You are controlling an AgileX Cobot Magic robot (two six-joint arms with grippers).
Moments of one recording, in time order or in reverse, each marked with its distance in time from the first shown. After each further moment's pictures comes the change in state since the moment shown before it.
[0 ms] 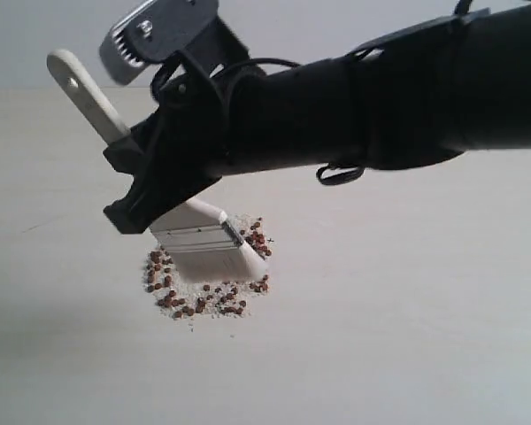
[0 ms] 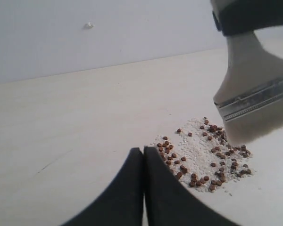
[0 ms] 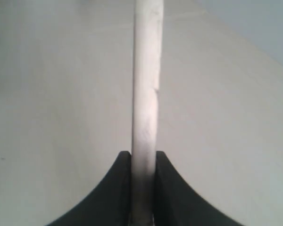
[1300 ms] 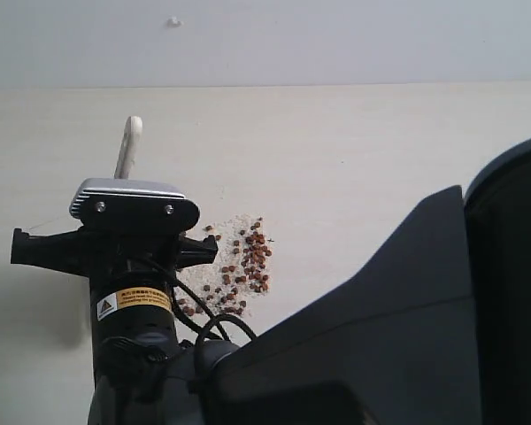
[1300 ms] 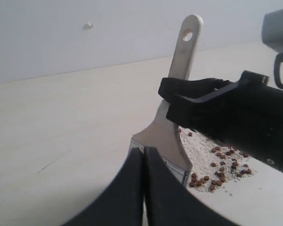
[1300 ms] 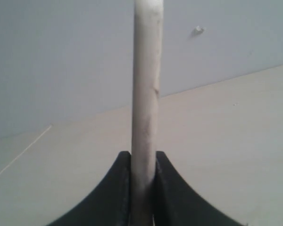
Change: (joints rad) left arm 0.000 0.000 0.000 0.000 0.000 0.000; right arm 0.475 0.601 -0.184 -0.617 -1.492 1.736
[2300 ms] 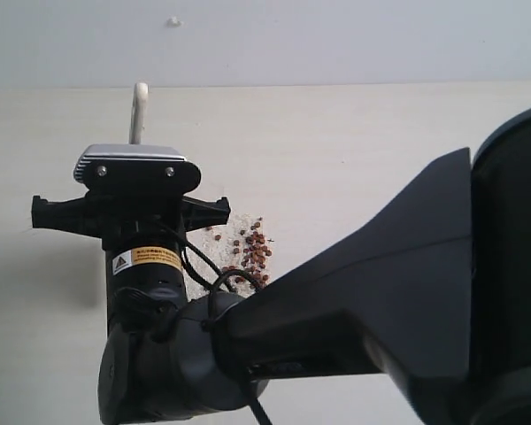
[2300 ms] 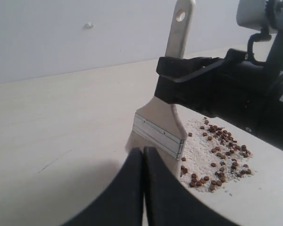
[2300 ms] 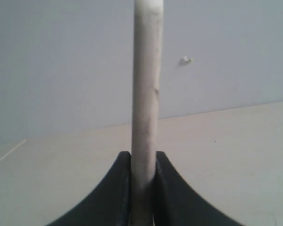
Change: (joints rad) left arm 0.000 0.000 0.000 0.000 0.000 0.000; right arm -0.077 0.000 -0.038 -0.036 -0.008 -0.126
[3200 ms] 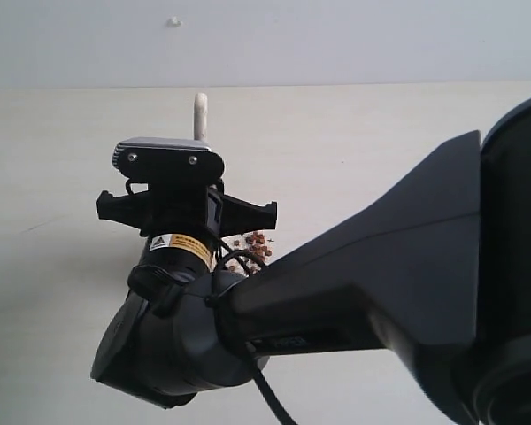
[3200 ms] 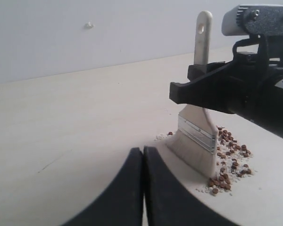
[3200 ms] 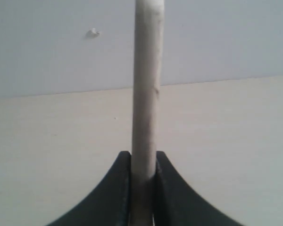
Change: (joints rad) left arm 0.000 0.000 0.000 0.000 0.000 0.000; right arm -0.027 -0.003 -0.029 0.343 -0.010 -0.346
